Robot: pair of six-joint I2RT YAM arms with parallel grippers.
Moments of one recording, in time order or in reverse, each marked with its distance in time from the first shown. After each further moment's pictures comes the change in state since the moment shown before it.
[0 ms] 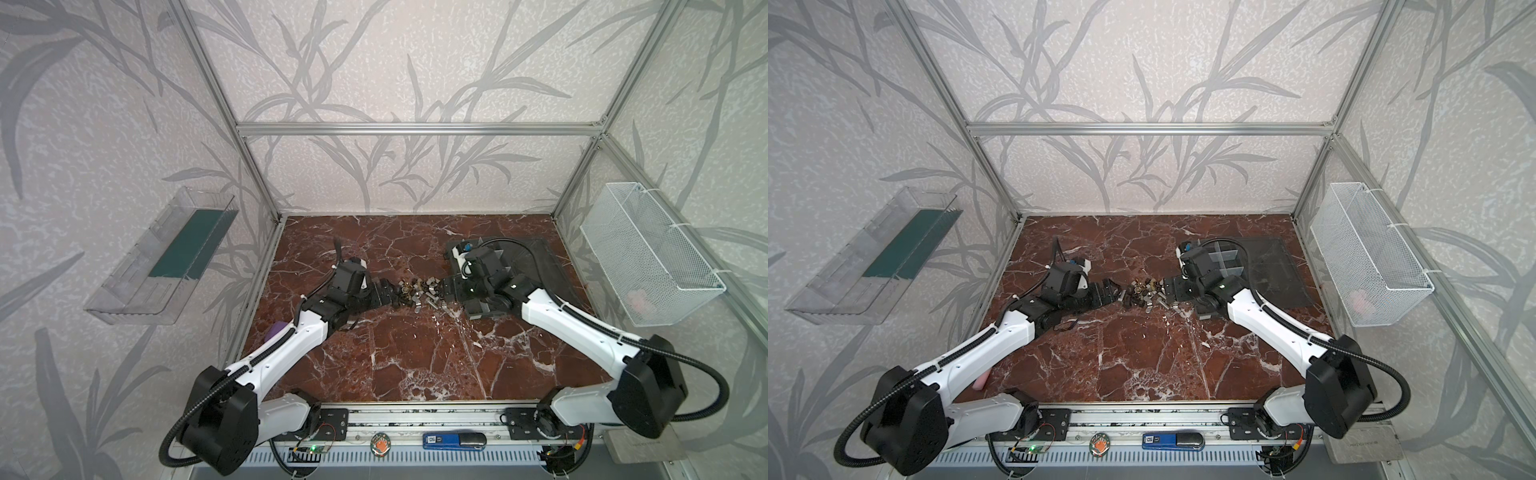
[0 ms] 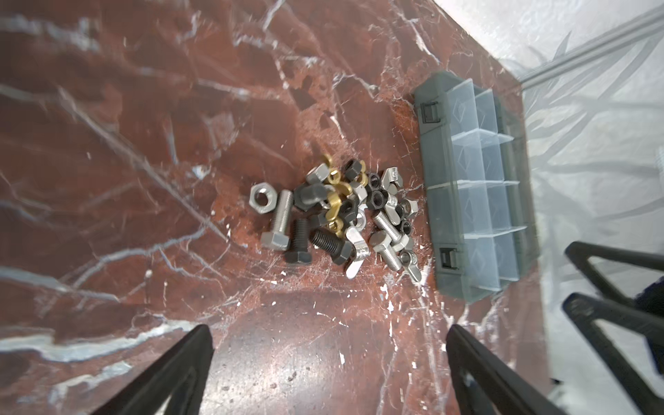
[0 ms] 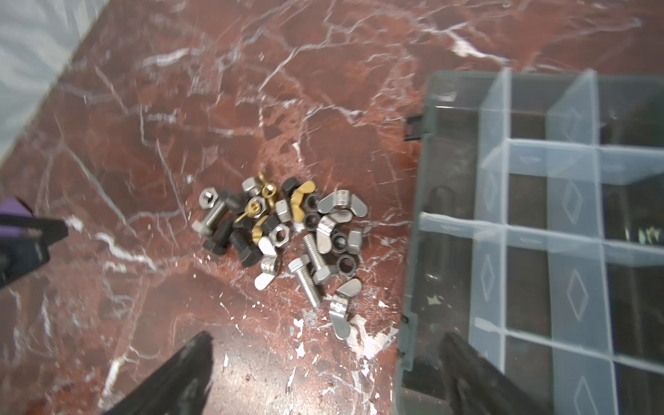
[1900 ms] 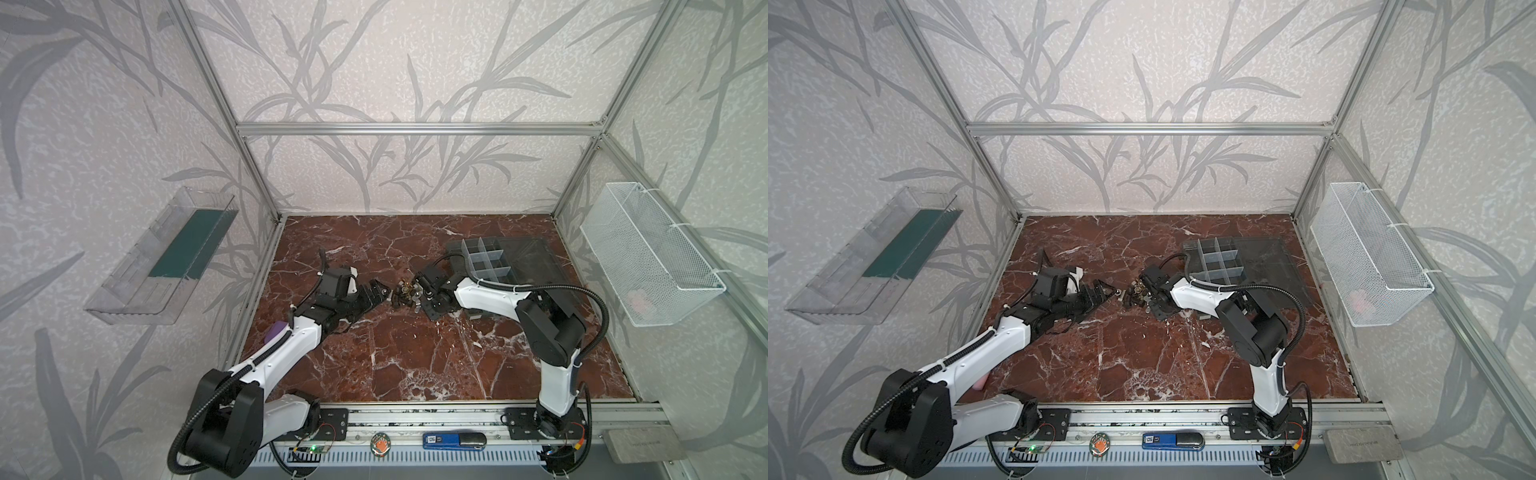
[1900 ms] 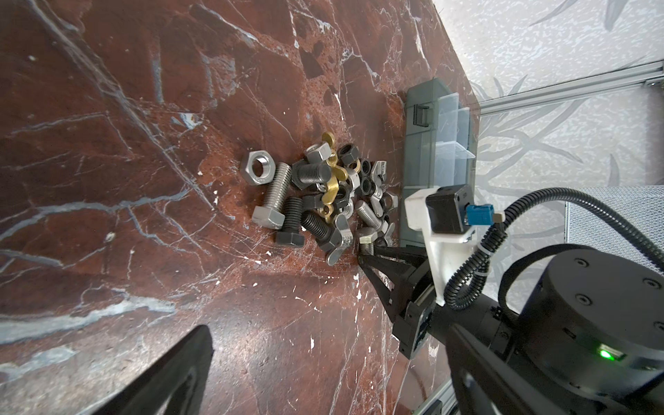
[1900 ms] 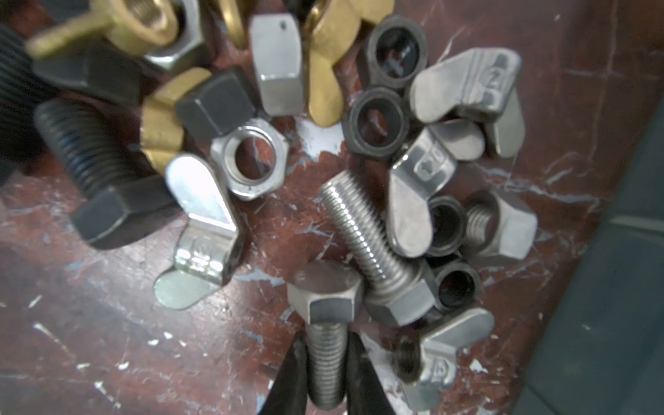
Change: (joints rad) left arm 0.071 -0.005 -0.076 0.093 0.175 -0.107; right arm 0.105 0.510 0.186 -0.121 0.112 -0.115
